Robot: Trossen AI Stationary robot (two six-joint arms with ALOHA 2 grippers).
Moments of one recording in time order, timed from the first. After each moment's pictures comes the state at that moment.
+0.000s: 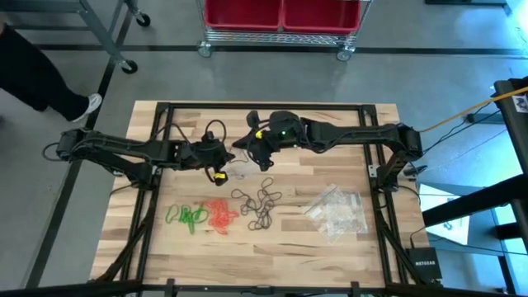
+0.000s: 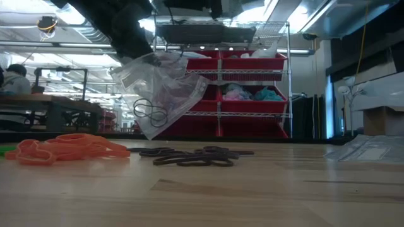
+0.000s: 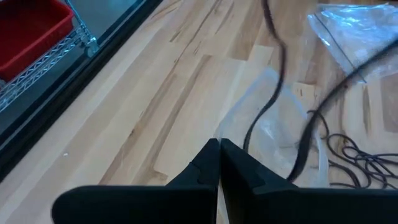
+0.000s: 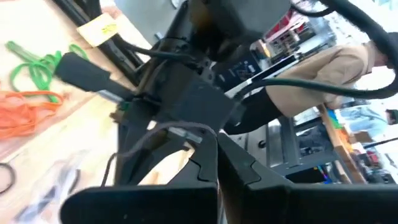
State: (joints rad) left arm -0.01 1.15 0.76 -0.25 -0.40 -0.16; right arm -0.08 1.74 1.52 -0.07 -0.09 -0.91
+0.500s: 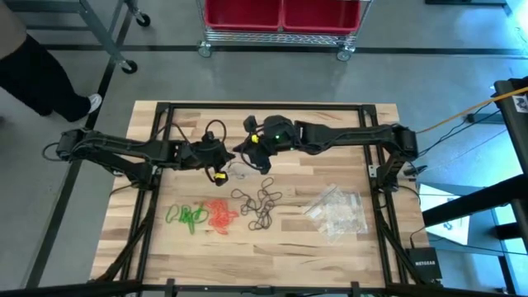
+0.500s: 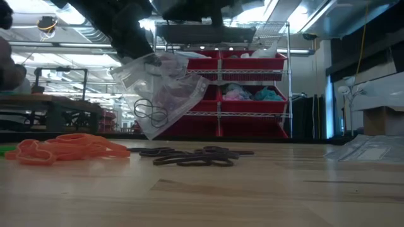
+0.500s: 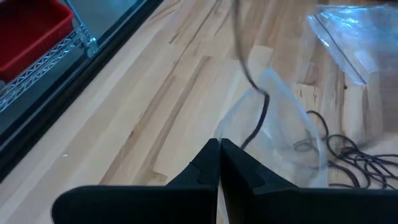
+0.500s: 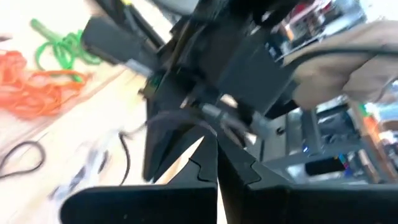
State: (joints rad) left arm -0.01 1.15 0.76 -0.25 -0.40 -0.16; right arm -0.08 1.78 1.52 -0.14 -0.07 -0.90
